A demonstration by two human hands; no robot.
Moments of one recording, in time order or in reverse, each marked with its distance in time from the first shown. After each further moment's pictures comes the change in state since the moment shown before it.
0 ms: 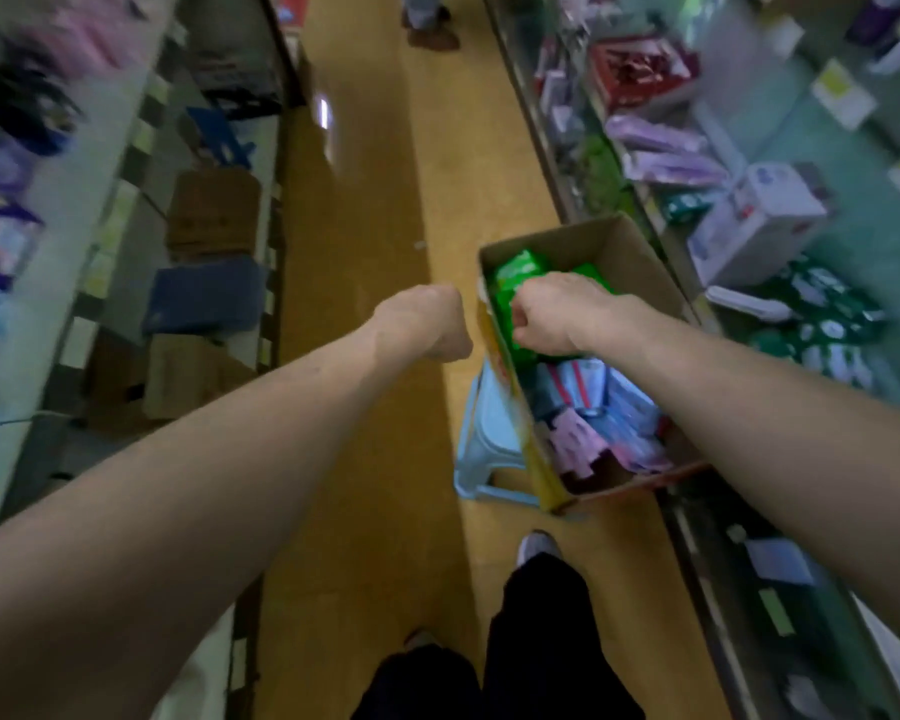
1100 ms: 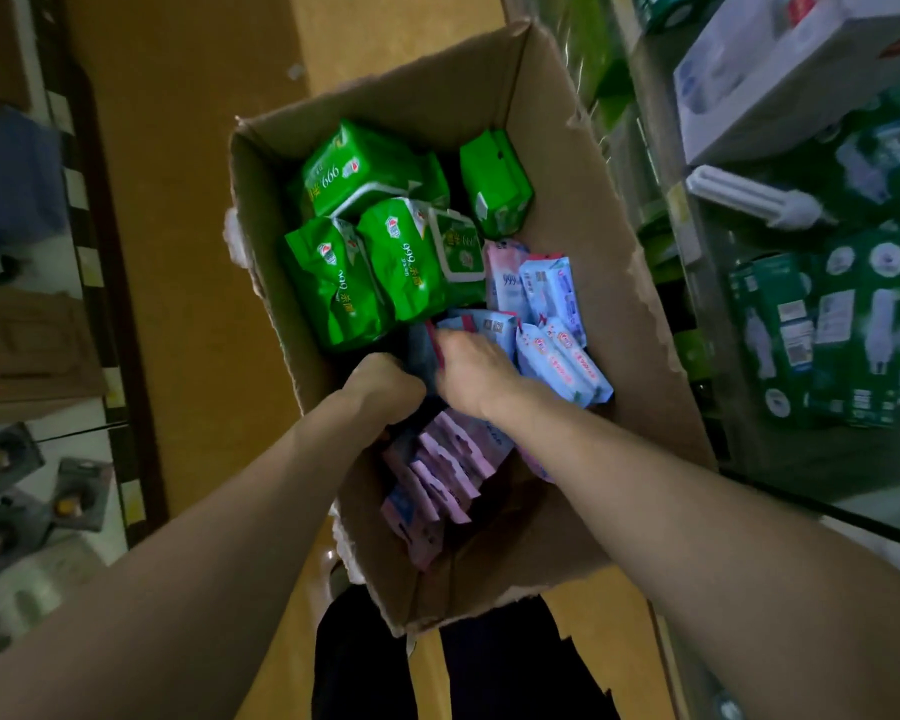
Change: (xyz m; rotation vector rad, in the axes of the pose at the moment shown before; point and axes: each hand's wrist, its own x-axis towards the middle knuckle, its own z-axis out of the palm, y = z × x) left_hand 0.196 0.112 0.202 -0.623 -0.401 -0.525; right_hand 0.120 0.150 0.224 0.535 -0.326 0.151
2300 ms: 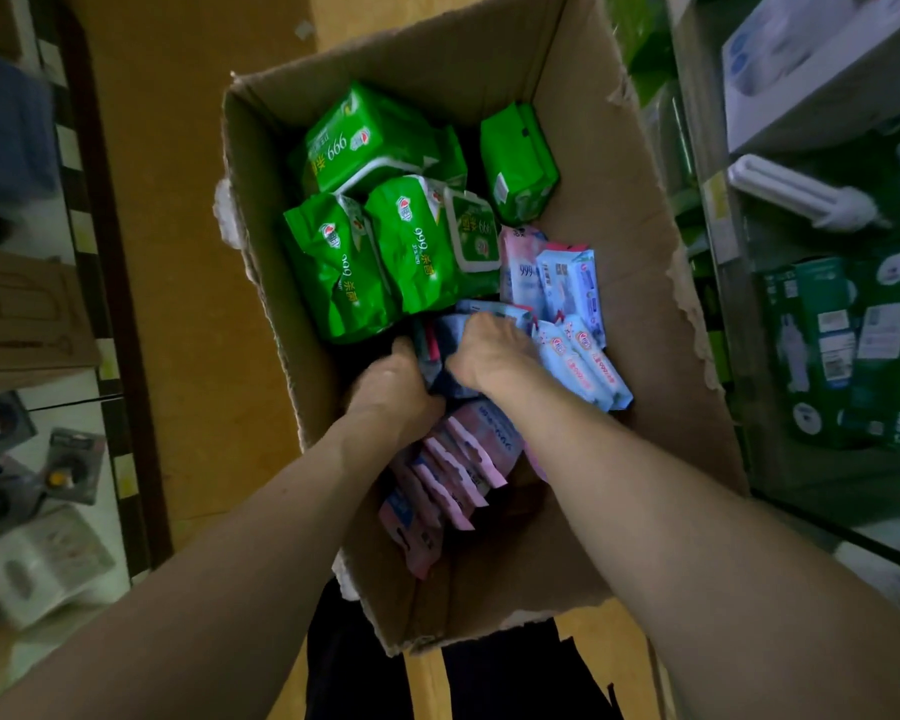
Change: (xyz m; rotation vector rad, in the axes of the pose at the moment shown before) left_hand 0.017 -0.009 0.017 0.310 0.074 0.175; right_hand 0.024 0.003 -0.006 0.050 -0.028 0.314
